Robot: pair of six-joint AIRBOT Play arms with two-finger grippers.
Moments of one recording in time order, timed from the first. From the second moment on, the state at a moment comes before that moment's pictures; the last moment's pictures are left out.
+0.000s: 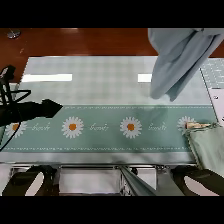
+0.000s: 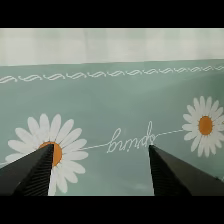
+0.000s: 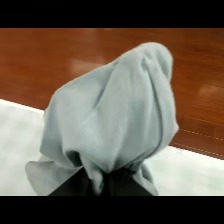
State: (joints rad) left arm 0.05 -0.62 0.73 1.04 -1.14 -1.41; right arm 0.20 -1.16 2.00 -1.42 1.26 1.52
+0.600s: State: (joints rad) left arm 0.05 -0.73 0.72 1.00 -1.02 -1.41; right arm 0.67 -1.55 1.62 -1.22 1.10 1.61
